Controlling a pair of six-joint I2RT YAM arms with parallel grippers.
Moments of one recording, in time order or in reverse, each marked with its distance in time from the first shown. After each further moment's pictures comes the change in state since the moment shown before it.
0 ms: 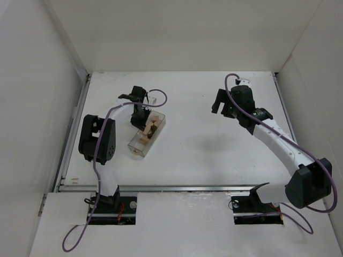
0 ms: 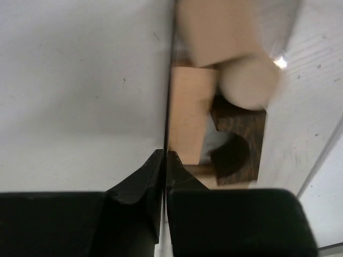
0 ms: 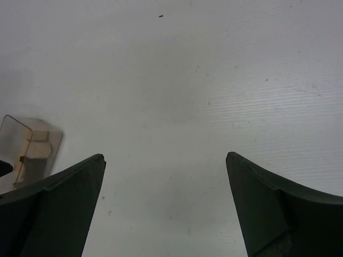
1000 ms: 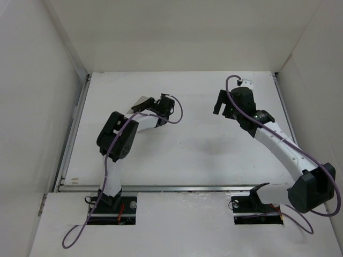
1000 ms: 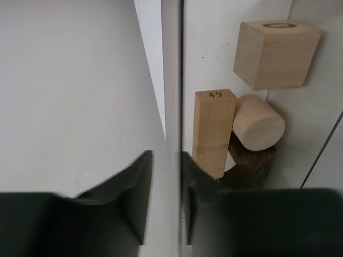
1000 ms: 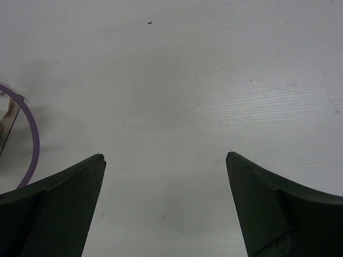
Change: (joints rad) left arm -0.262 0.152 -0.072 0.604 -1.192 0.499; right arm 0.027 -0.029 0.002 -0.023 0.084 -0.004
